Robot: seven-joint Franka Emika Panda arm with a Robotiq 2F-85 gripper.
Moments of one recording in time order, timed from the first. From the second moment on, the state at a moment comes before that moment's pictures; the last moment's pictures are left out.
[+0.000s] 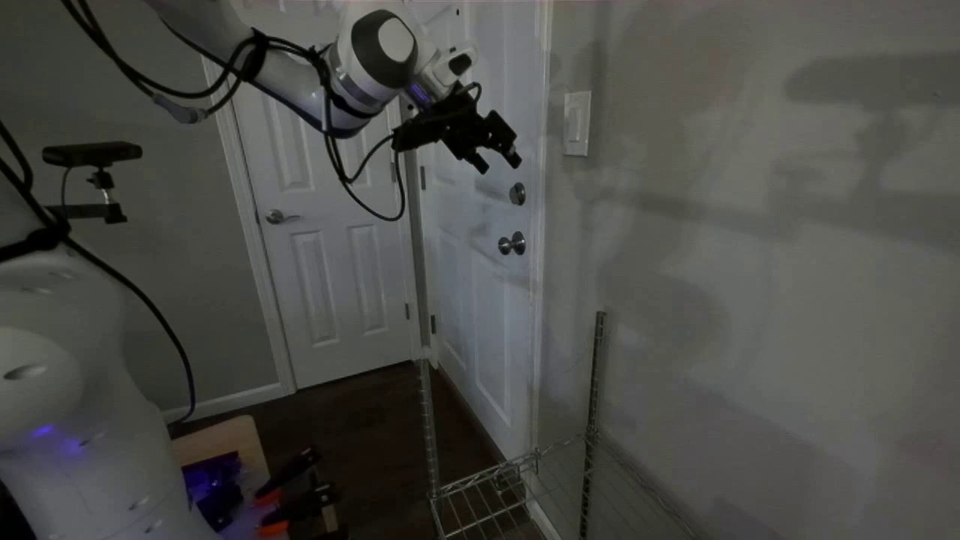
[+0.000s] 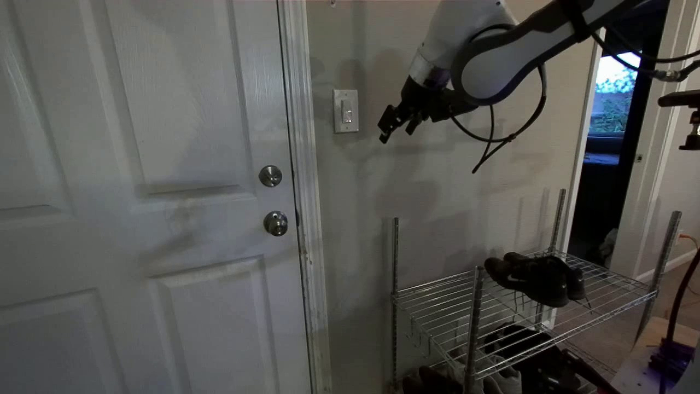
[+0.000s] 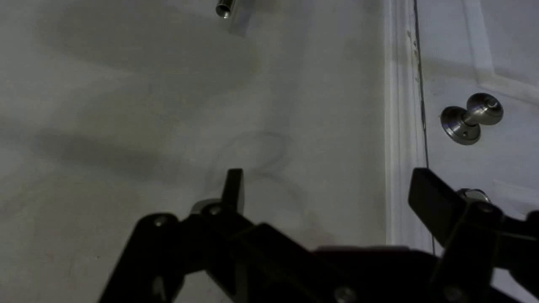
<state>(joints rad) -0.07 -0.32 0.25 -2.31 -0.40 2.70 0.44</state>
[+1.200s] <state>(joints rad) -0.08 -0.30 0.26 -2.30 -0.41 2.77 0.45</state>
